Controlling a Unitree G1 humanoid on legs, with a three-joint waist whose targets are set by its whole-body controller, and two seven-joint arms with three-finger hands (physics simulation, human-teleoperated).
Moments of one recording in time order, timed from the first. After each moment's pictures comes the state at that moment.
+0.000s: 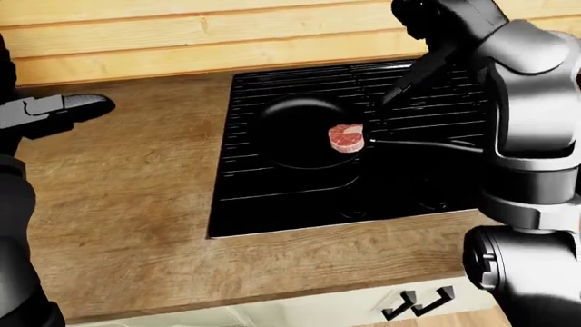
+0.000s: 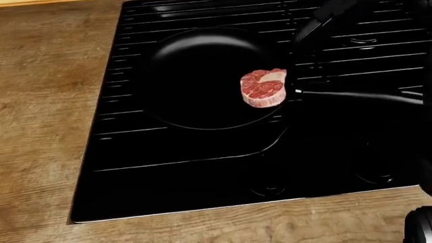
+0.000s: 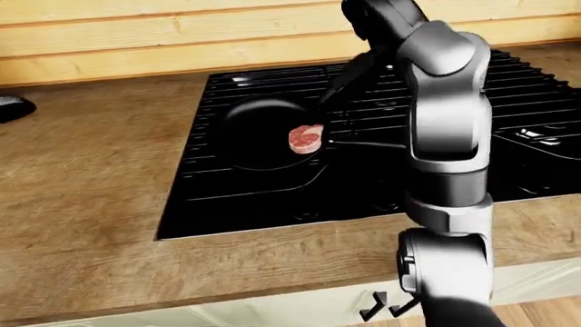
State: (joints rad) left arm -0.49 0.65 0.52 -0.36 -0.55 0.51 0.18; right arm -1.10 -0.48 -0.08 0.06 -0.27 0.63 0.67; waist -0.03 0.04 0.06
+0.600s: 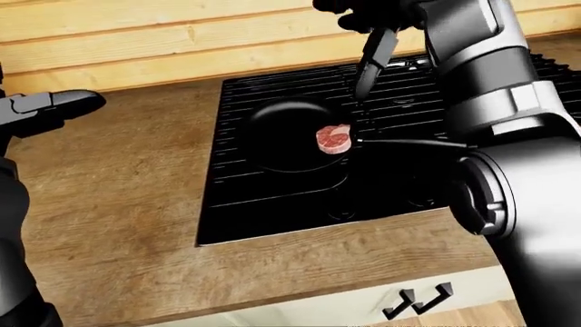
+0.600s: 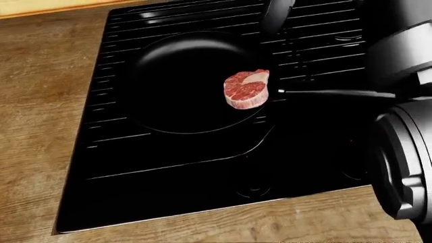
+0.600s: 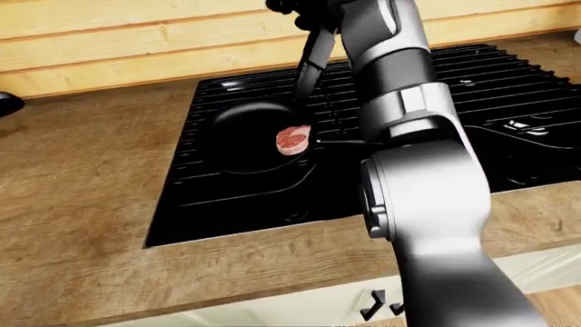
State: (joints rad) left arm -0.48 0.66 0.54 -0.36 -0.56 0.50 0.21; right arm -1.67 -0.33 0.02 1.07 -0.70 0.22 0.90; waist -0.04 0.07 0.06
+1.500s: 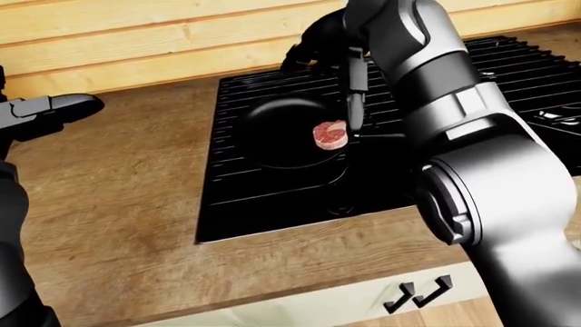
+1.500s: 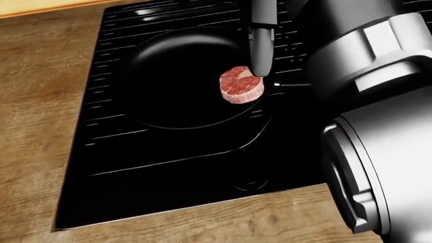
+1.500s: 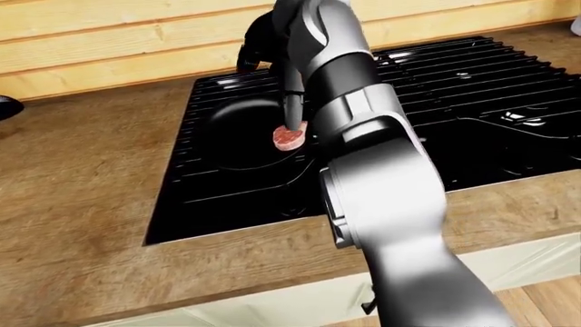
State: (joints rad) left arm -0.47 0.66 0.54 -0.35 -0.58 0.49 0.21; right arm -1.72 -0.19 0.06 1.13 -0.96 0.13 1.23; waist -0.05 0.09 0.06
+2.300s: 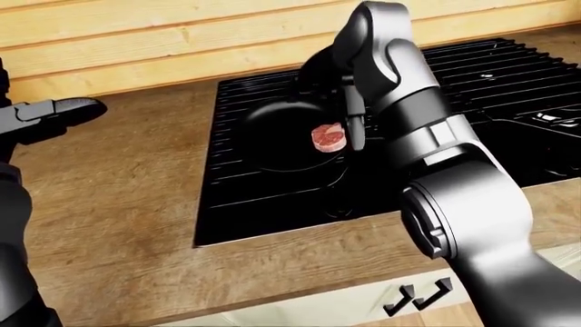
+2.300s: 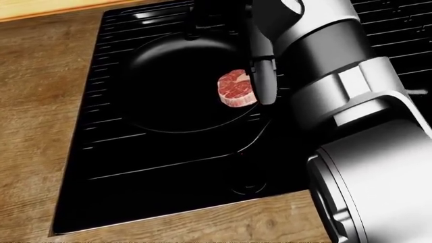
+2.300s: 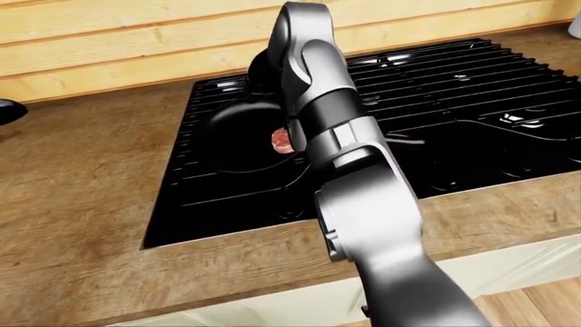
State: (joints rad) left arm -0.45 0.65 0.54 -0.35 -0.57 0.49 0.20; right arm -1.58 -0.14 0.08 0.99 -1.10 0.12 1.32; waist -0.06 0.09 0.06
